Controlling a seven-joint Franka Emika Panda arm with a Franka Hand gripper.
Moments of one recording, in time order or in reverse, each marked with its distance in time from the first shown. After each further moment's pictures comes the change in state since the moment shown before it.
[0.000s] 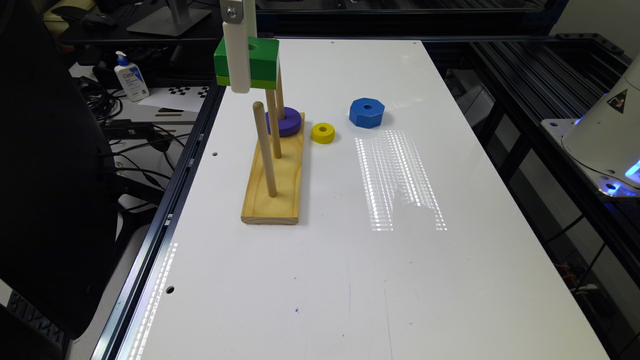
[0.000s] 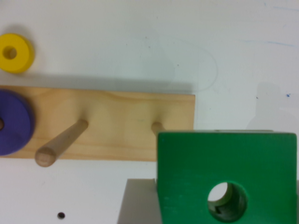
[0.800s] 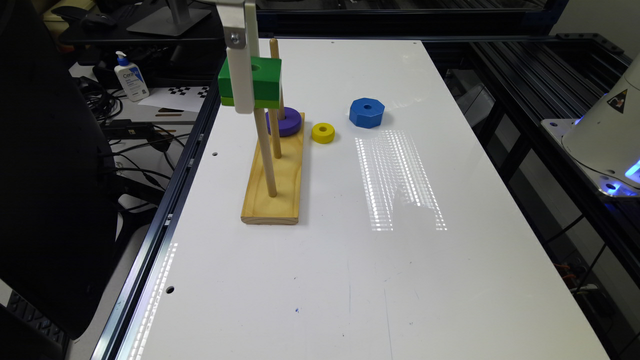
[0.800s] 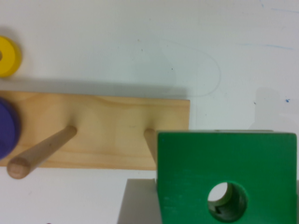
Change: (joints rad) arm 0.013 0.030 0.005 0.000 -0.006 0.010 0.018
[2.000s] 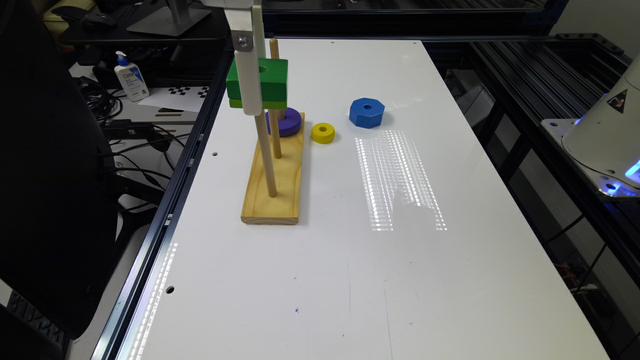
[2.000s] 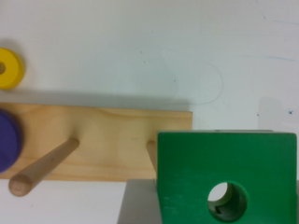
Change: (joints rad) arm 0.001 -0.004 0.000 -0.013 -0.002 -0.022 0.002
